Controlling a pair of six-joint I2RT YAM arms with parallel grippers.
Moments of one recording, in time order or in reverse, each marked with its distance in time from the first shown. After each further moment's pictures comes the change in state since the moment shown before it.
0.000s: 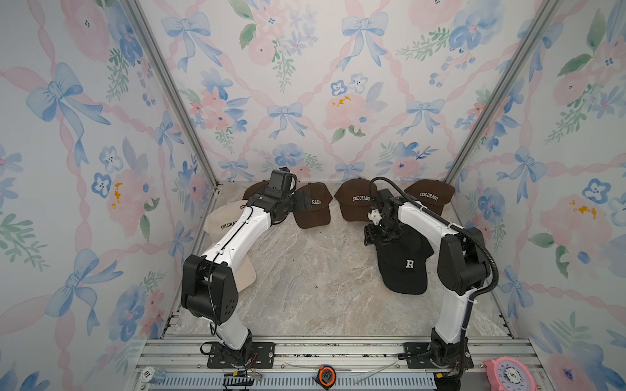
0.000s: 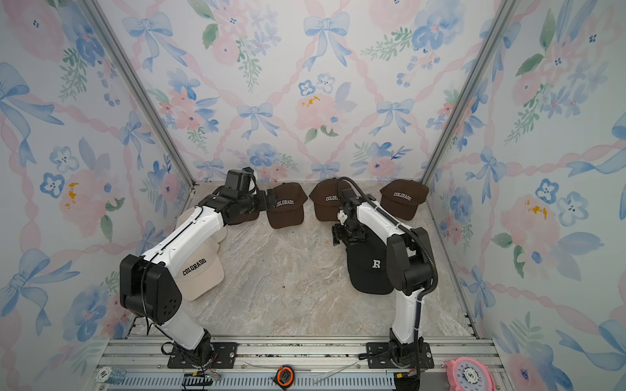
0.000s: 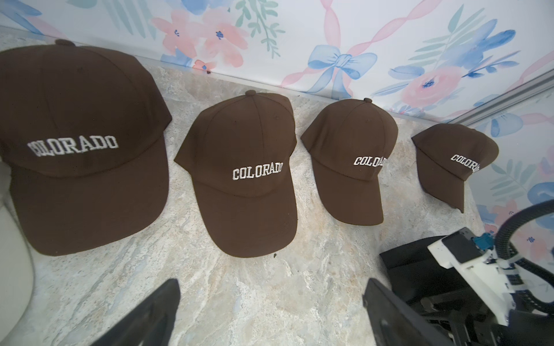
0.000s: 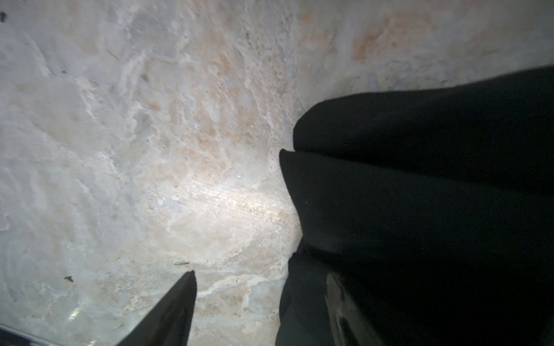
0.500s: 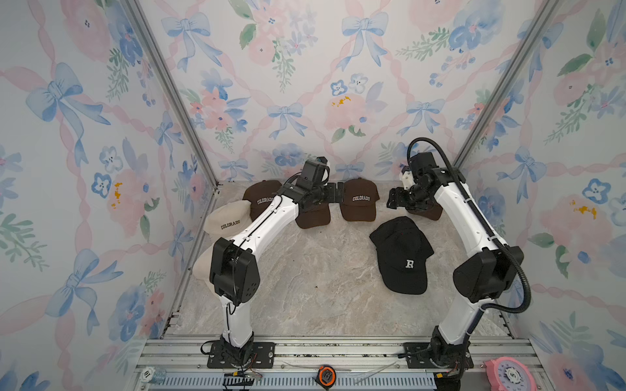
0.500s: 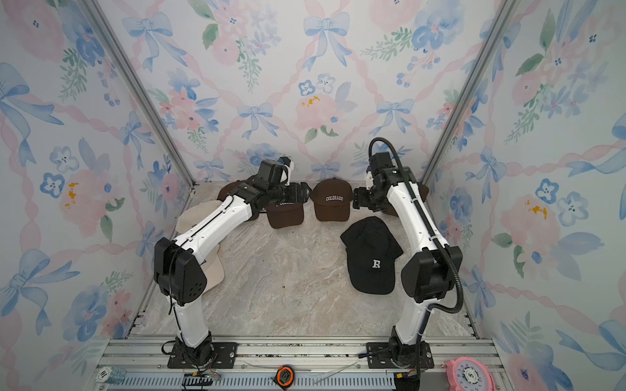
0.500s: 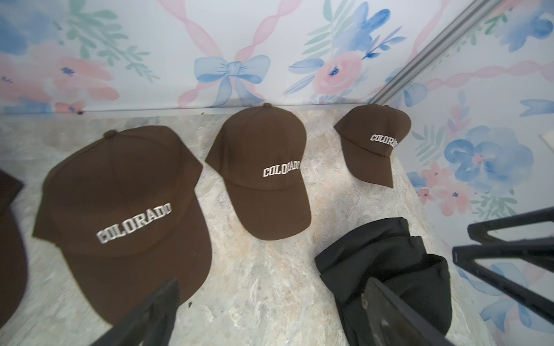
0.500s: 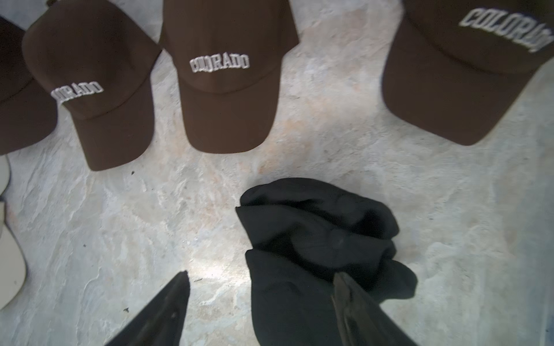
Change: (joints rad) left arm -0.187 0.245 0.344 0.001 0.056 0.049; right arm -0.199 -0.103 0.351 -0.143 0.079 0.003
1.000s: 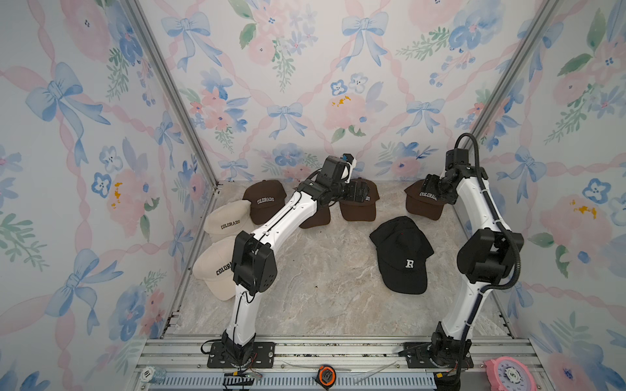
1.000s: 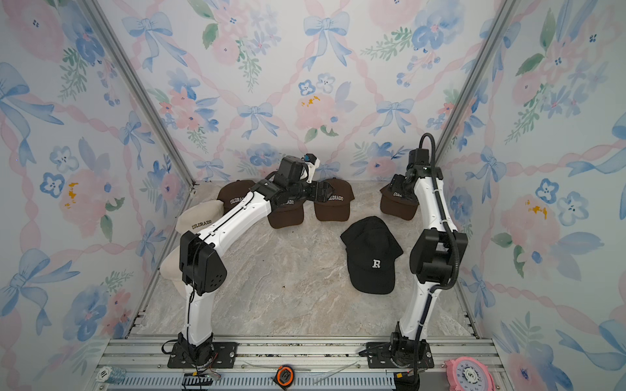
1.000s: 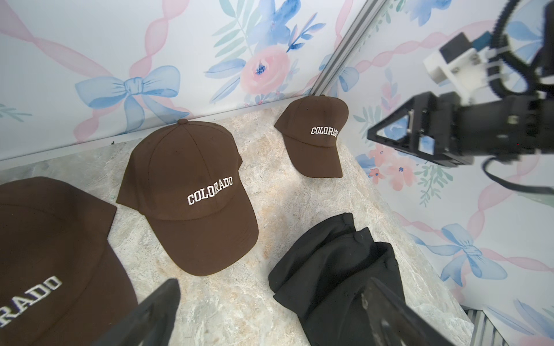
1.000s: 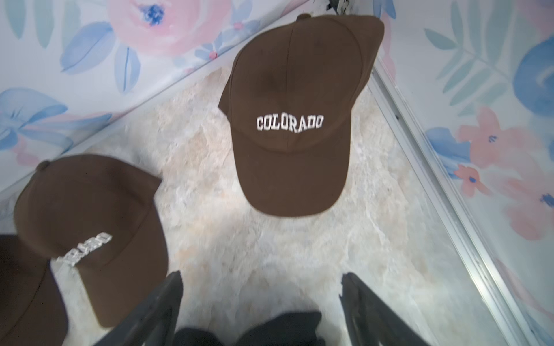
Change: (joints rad) left arm -0.075 0.158 0.214 -0.002 0.107 0.072; right arm -0.267 0.264 0.150 0.241 0.100 0.154
